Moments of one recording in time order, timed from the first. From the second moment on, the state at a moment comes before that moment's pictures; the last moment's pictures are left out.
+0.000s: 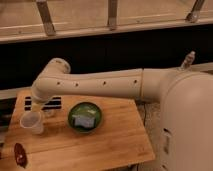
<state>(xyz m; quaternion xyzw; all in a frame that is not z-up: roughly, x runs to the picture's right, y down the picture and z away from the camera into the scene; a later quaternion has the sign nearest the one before) -0.327 0.047 0.640 -0.19 -0.34 -0.01 0.92</state>
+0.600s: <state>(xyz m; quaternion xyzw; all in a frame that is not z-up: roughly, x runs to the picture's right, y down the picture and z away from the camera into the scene) -0.327 0.048 0.641 -0.19 -0.34 -0.01 0.92</state>
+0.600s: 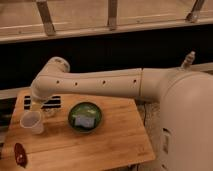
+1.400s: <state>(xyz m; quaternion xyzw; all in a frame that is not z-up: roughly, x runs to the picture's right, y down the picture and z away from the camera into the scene) -0.396 0.032 0.651 -0.21 -0.40 -0.03 0.89</state>
